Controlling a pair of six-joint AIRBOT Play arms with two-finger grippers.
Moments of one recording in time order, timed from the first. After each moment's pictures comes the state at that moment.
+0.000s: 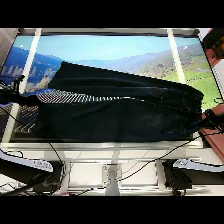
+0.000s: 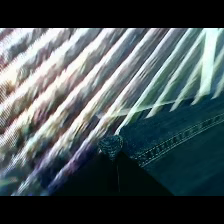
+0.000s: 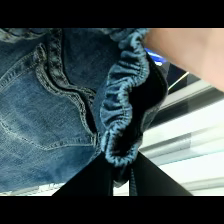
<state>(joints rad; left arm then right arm) 0.57 -1.72 1.36 1.06 -1.28 -0.79 -0.87 -1.44 1.12 -1.35 1.56 1.42</state>
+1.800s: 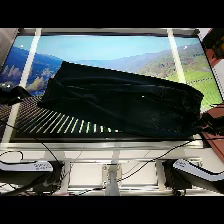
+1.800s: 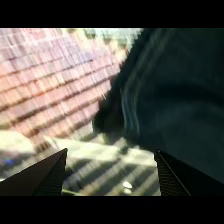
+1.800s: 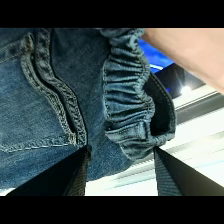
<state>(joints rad) 0.64 -1.53 1.34 1.16 -1.29 -1.15 -0.87 -1.26 0.94 -1.37 1.41 1.32</state>
